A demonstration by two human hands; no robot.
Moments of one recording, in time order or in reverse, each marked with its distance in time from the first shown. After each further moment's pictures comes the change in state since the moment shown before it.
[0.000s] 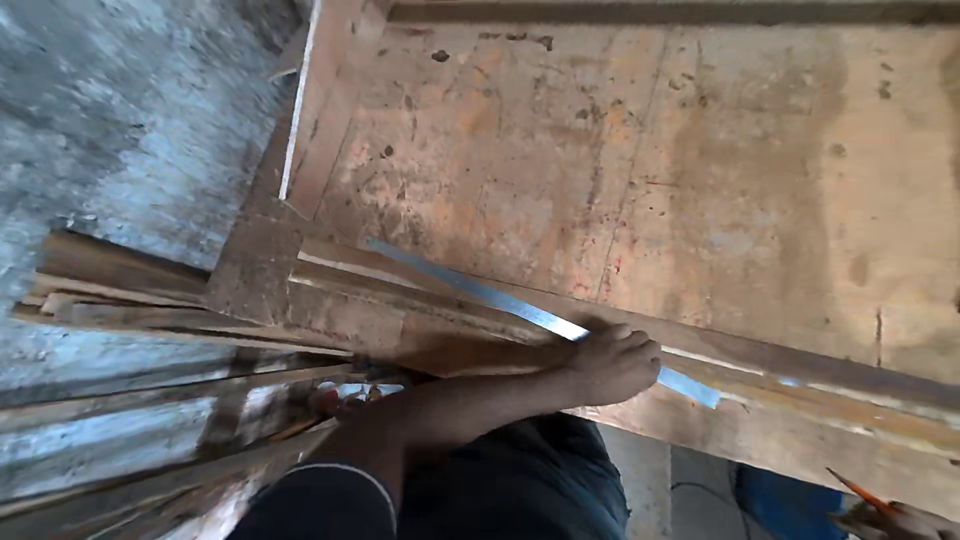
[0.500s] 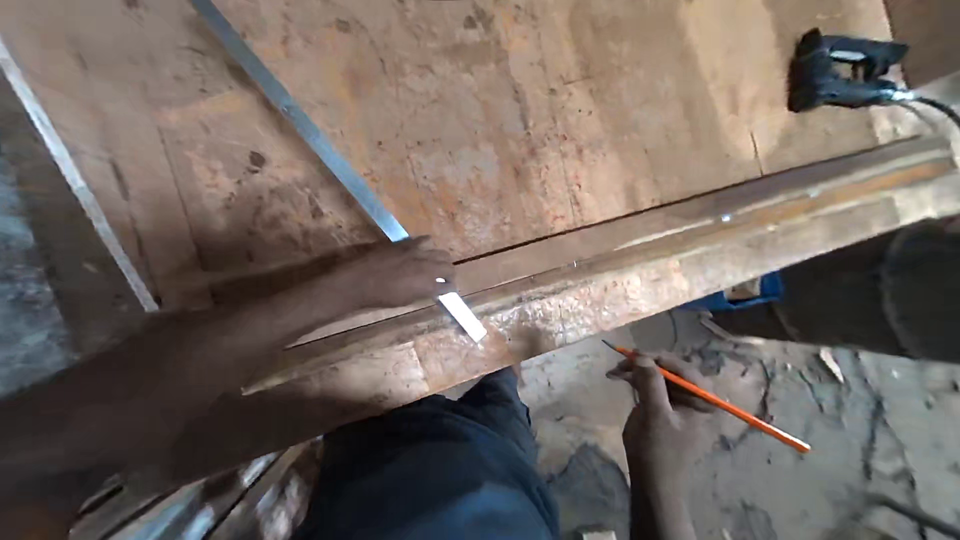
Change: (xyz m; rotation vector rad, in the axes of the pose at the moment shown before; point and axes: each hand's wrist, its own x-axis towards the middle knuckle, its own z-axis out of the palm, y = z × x) left_hand -0.157 -0.308 -0.101 0.040 -0.288 0.727; right_hand -0.152 -0.101 0.265 0.002 0.268 0.143
